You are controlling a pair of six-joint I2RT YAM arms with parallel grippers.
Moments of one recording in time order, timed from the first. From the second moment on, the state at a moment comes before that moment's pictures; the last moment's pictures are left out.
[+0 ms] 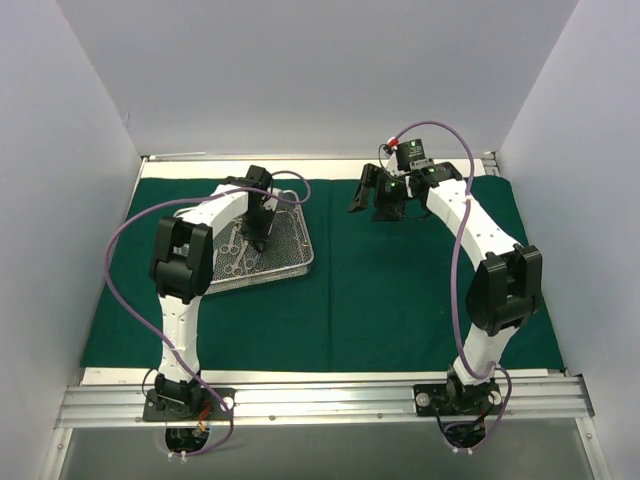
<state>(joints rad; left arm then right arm) -0.34 2.19 1.73 -0.88 0.03 -0.07 0.30 1.78 1.59 -0.73 -0.37 0.50</state>
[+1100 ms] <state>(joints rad) -0.21 1.80 1.53 -0.58 0.80 -0.47 0.47 1.82 1.46 -0.26 -0.70 0.64</state>
